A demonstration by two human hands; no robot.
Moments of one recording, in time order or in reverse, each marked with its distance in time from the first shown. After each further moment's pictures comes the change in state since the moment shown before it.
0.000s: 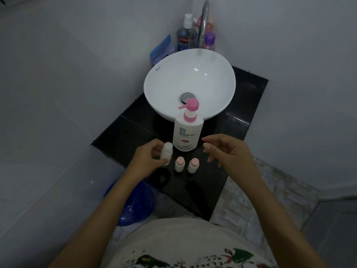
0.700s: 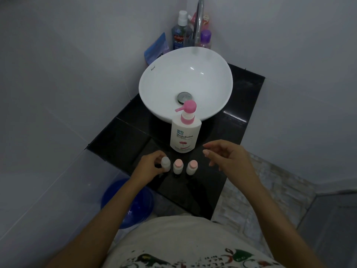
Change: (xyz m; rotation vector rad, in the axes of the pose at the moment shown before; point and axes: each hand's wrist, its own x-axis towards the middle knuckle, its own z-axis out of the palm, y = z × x) left_hand 0.026 -0.043 0.024 0.096 -0.134 -0.063; right_hand 0.010 0.023 -0.002 -0.099 0.022 0.087
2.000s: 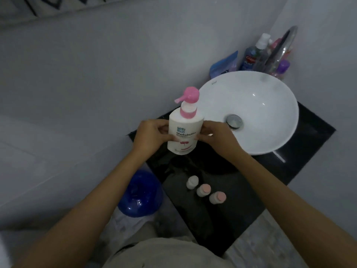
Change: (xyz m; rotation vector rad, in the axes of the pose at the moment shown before) left_hand -0.004 0.030 -0.113 -0.218 0.618 0.078; right_hand 0.160 -0.047 0.098 -0.341 -0.502 -0.410
